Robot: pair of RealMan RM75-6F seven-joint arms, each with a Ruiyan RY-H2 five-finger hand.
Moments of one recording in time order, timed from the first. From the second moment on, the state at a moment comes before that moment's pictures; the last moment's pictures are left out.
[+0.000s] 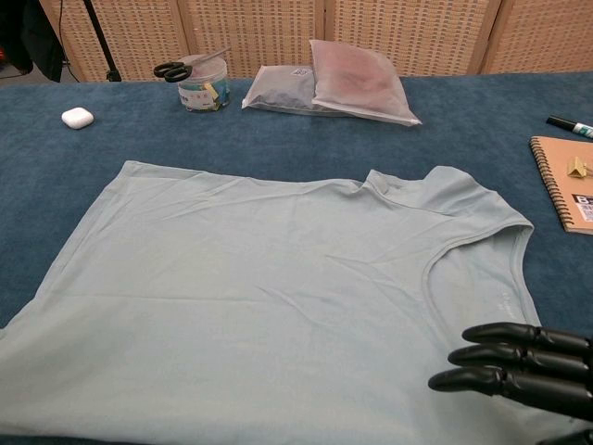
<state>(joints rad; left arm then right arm) -0.12 -1.42 0.34 -1.06 1.99 1.67 -0.22 0.44 -1.45 -0.40 -1.27 -2.19 1.47 0.10</state>
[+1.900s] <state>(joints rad) -0.45 -1.35 -0.09 -1.47 1.45 1.10 0.12 0.62 -1.42 0.01 -1.31 -1.60 1.09 0.33</state>
